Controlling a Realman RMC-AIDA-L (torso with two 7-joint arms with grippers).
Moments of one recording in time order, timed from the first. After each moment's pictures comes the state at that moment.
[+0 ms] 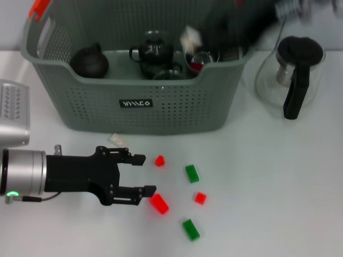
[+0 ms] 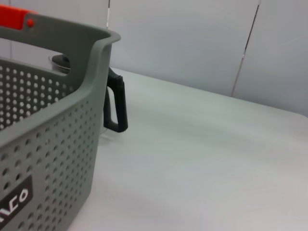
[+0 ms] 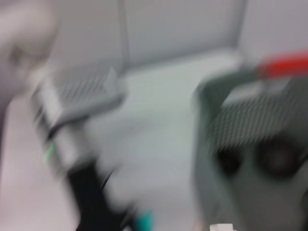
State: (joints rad) left arm -0.43 -2.17 0.73 0.85 2.16 1.64 -1.32; right arm 1.04 2.07 -0.93 -1.45 -2.33 -1.88 2.31
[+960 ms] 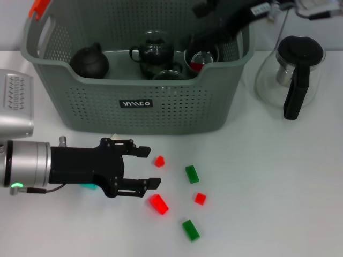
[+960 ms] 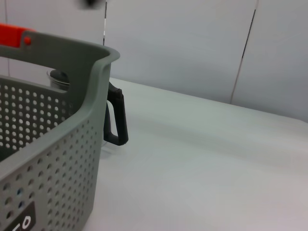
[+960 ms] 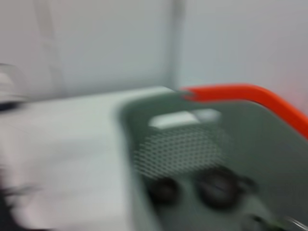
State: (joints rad) left arm -0.46 -2.17 0.73 0.85 2.15 1.64 -1.32; right arm 0.95 2.04 -1.01 -1.13 -2.22 -1.48 1.99
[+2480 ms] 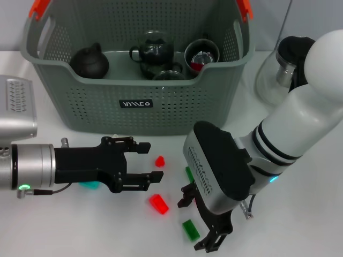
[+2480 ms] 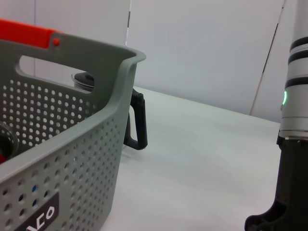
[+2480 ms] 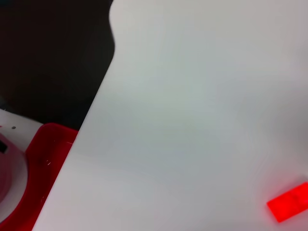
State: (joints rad) left arm -0.46 -2.17 0.71 0.77 2.11 1.57 -1.29; right arm 0.82 2.11 -1.82 -0.94 -2.21 -1.33 1.72
